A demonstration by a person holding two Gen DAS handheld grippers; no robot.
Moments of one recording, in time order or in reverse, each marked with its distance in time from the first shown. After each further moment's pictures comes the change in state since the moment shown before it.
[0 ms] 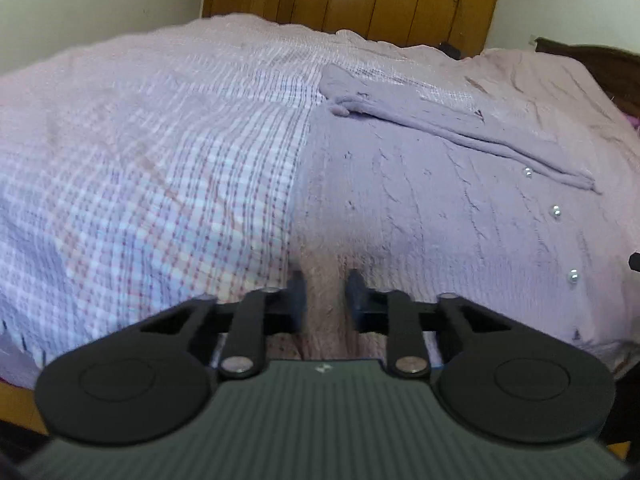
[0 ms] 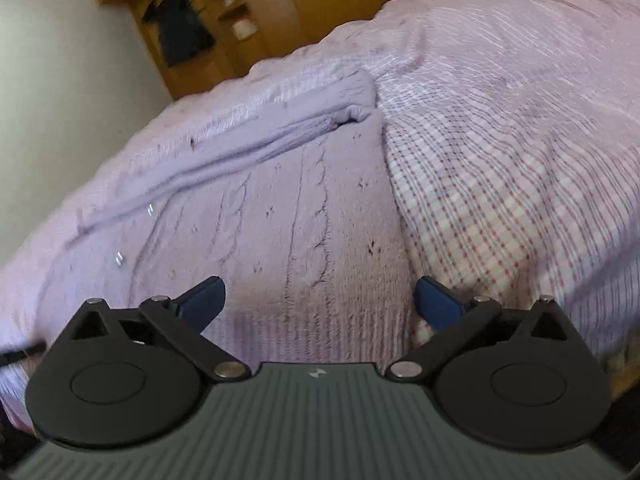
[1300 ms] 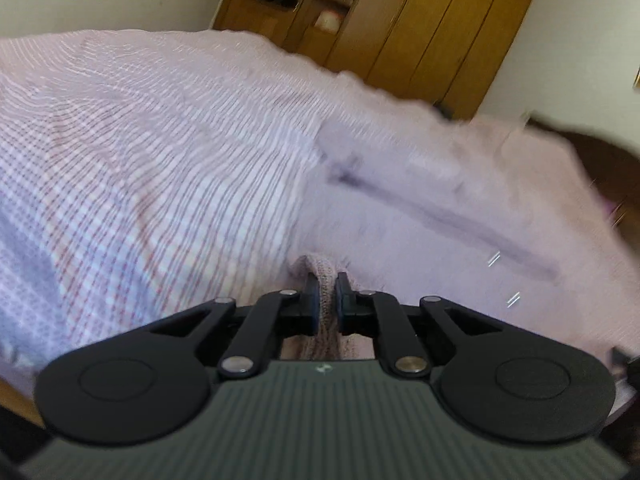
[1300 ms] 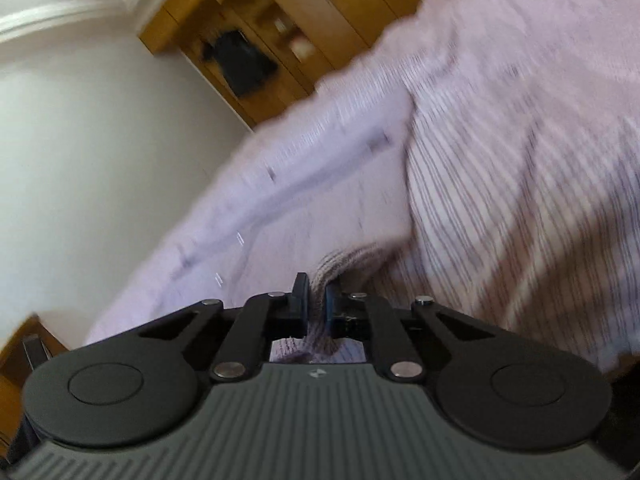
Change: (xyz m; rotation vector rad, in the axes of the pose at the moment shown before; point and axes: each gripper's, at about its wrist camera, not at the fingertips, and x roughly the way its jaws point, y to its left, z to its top) left arm -0.013 0.019 0.033 -0.196 -0.137 -0.144; right arm -0.058 -0.056 0.013 0.090 -0.048 0.319
